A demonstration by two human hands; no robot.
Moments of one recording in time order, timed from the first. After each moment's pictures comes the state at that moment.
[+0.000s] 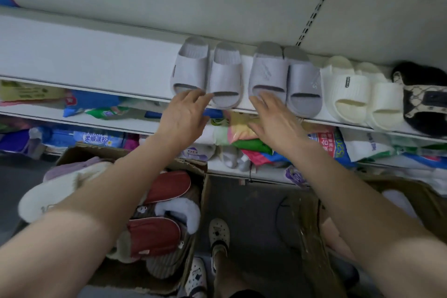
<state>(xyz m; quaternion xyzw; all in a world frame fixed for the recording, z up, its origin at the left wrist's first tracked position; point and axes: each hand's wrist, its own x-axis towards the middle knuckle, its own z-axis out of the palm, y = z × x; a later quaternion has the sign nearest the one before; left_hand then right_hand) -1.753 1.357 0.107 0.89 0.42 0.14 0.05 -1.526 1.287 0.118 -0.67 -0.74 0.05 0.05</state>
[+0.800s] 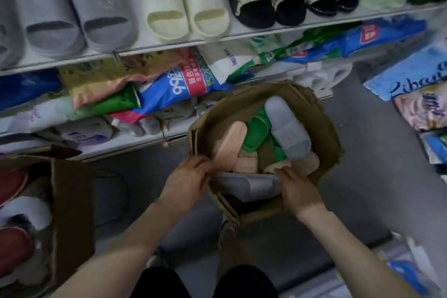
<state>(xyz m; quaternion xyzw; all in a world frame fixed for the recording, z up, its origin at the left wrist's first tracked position) -1.481 1.036 -0.013 0.93 0.23 0.02 0.28 -1.258 0.824 -0.023 -0.86 -0.45 0.24 -0.05</state>
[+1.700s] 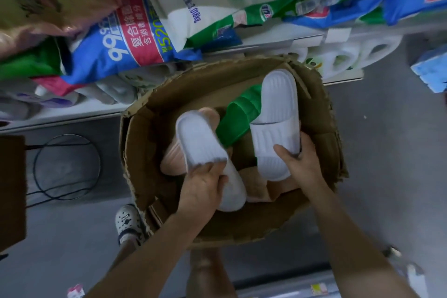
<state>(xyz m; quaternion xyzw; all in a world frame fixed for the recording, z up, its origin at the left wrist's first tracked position) -1.295 0.927 -0.137 0.87 0.39 0.00 0.31 -1.057 0.837 -0.144 -0.87 -0.16 0.38 0.25</state>
